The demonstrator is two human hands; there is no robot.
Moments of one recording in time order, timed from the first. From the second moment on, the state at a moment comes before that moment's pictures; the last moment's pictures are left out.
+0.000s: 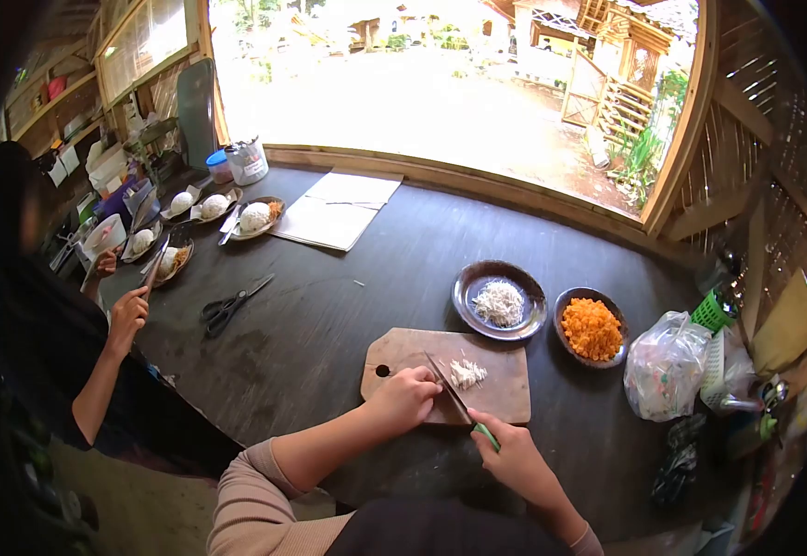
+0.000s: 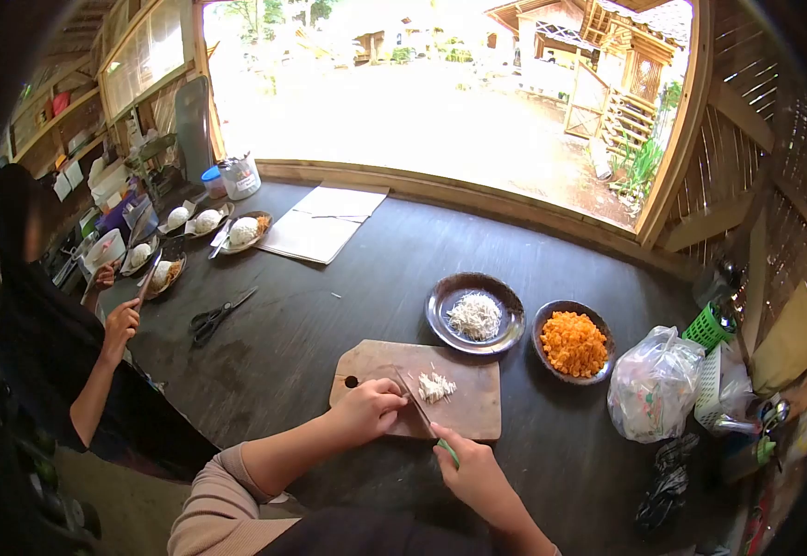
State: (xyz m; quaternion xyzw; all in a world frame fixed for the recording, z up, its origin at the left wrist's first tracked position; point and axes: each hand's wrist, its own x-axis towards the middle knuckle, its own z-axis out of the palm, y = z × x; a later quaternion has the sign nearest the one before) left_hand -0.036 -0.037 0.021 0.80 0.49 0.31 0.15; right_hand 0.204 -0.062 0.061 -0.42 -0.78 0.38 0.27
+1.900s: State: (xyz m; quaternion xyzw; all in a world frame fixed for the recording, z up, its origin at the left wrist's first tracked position) left_hand -0.023 -0.040 0.021 0.79 0.52 0.31 0.10; right_hand 0.198 -0.065 0.060 -0.38 -0.79 0.36 0.30
